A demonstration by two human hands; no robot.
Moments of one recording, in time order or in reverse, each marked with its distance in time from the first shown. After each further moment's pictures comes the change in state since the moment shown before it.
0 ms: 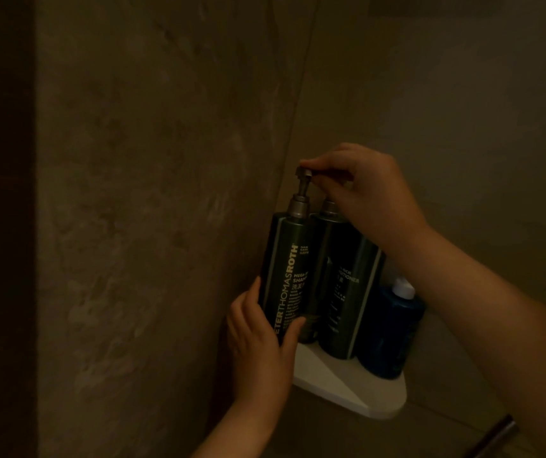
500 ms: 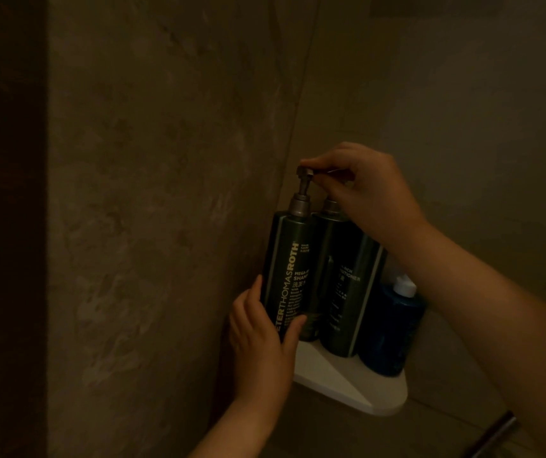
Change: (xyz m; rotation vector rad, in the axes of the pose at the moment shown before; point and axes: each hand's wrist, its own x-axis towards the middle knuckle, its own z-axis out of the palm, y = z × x) left_hand 0.001 0.000 -0.002 0.021 -0.017 0.010; right_hand 0.001 0.002 0.001 0.055 0.003 -0.004
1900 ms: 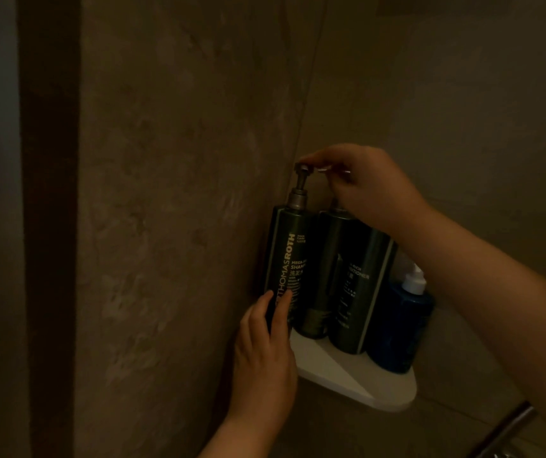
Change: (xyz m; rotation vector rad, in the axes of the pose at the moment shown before) left_hand -0.014 -0.017 -0.017 0.254 -0.233 0.181; right_hand 0.013 -0.001 0.004 -0.105 -0.162 0.105
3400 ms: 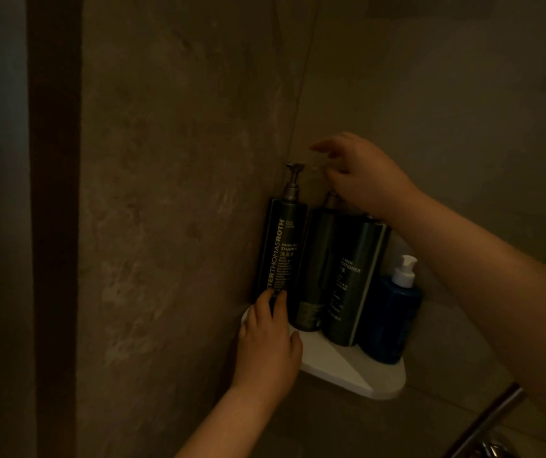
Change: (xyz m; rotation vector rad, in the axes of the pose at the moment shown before) left_hand 0.014 -0.003 0.016 -0.010 -0.206 -0.053; right_hand 0.014 0.020 -0.006 -0.203 -0.035 0.025
